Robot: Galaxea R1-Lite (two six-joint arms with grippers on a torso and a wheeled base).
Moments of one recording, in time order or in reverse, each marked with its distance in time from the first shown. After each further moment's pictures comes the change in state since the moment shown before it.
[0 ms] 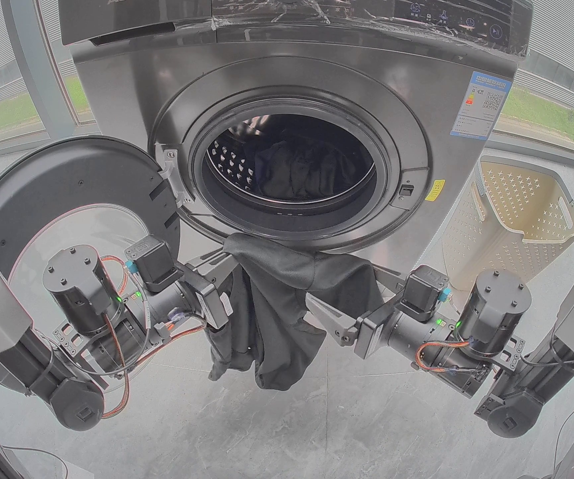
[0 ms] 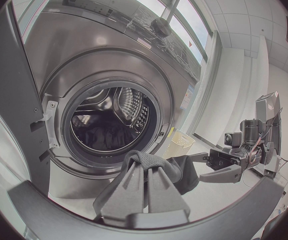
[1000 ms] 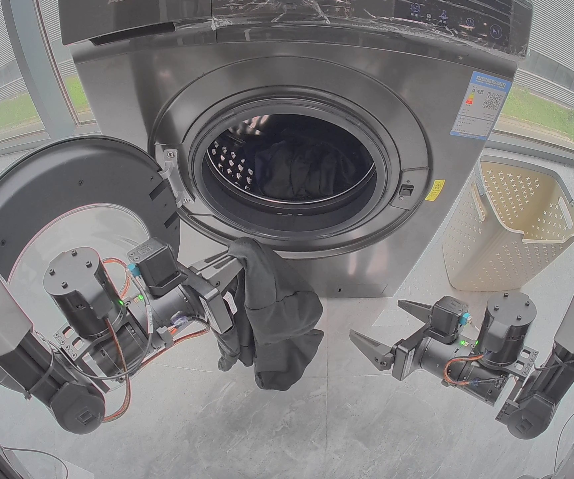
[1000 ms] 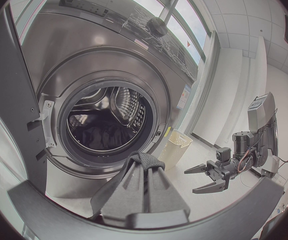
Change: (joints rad) left arm -0.019 -0.005 0.006 0.000 -0.002 0.002; right arm -0.124 0.023 0.195 -0.017 0.040 -0.001
